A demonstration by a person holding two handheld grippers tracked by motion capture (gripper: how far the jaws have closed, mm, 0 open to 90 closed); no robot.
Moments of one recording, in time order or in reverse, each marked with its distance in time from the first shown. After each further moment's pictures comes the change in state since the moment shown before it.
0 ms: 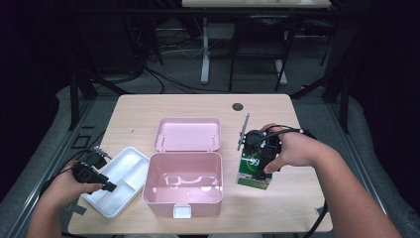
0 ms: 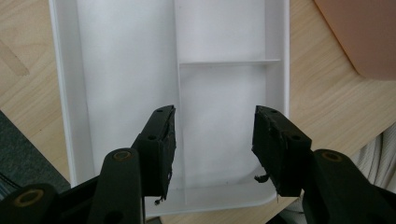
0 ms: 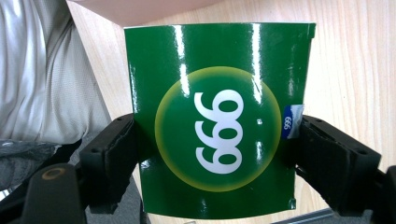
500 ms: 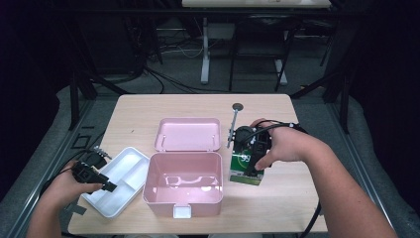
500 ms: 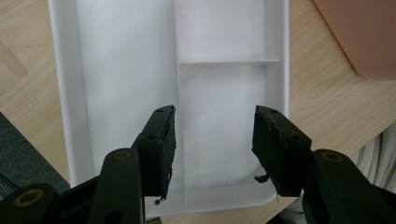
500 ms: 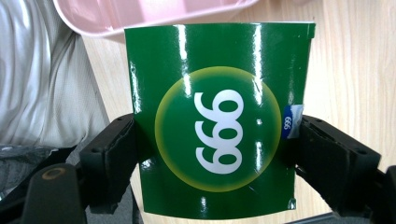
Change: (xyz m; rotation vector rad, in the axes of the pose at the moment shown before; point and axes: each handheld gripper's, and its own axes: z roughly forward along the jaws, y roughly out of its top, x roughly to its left) left arm 0.000 0.000 0.000 0.001 -0.003 -0.001; right arm 0.005 0.026 -0.013 -0.006 -0.021 -0.049
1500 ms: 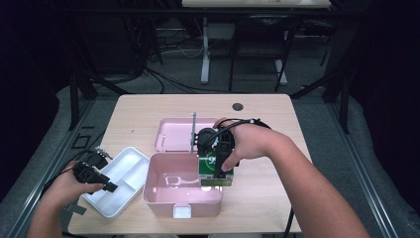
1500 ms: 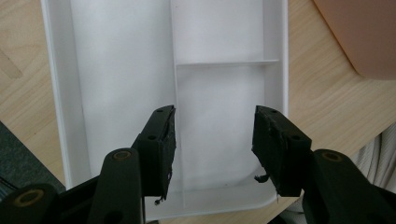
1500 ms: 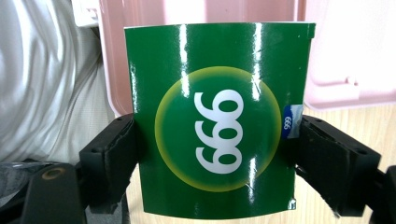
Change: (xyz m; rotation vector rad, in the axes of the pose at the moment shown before) left arm -0.001 0.001 0.003 0.000 -0.003 0.006; right arm 0.023 0.077 -0.003 -0.015 0.031 -0.158
